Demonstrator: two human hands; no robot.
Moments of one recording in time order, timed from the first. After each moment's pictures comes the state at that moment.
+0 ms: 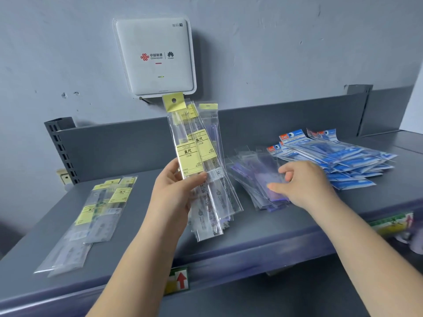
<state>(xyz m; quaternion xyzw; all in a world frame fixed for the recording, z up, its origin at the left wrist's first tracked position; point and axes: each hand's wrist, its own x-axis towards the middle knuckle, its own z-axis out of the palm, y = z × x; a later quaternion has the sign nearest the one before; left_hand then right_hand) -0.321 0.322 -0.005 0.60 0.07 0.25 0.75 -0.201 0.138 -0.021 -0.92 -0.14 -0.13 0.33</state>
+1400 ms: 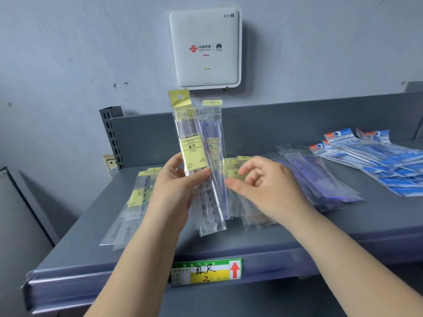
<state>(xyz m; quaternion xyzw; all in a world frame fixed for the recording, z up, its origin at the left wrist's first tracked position) -0.359 0.386 -0.008 0.59 0.10 0.30 0.74 -0.279 0.243 -0.013 -0.81 -0.34 -0.06 0.47</state>
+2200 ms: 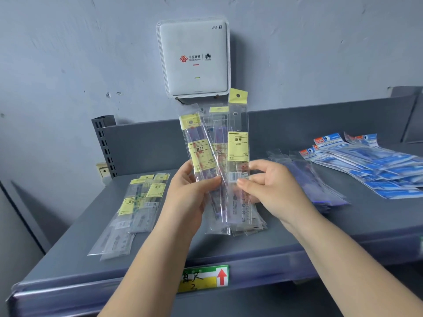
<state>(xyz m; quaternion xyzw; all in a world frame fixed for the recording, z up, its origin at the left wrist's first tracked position) -0.341 0.356 -0.006 0.59 0.08 0.27 0.76 -0.262 0.229 -0.014 -0.75 -0.30 0.04 0.59</state>
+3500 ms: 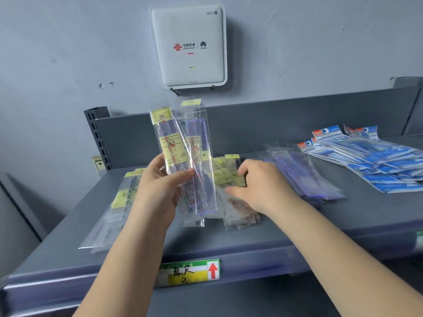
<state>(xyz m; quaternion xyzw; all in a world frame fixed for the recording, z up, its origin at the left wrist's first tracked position) -0.348 0.378 -0.006 0.58 0.13 0.32 0.74 -0.251 0.236 -0.015 -0.90 -0.32 -0.08 0.29</state>
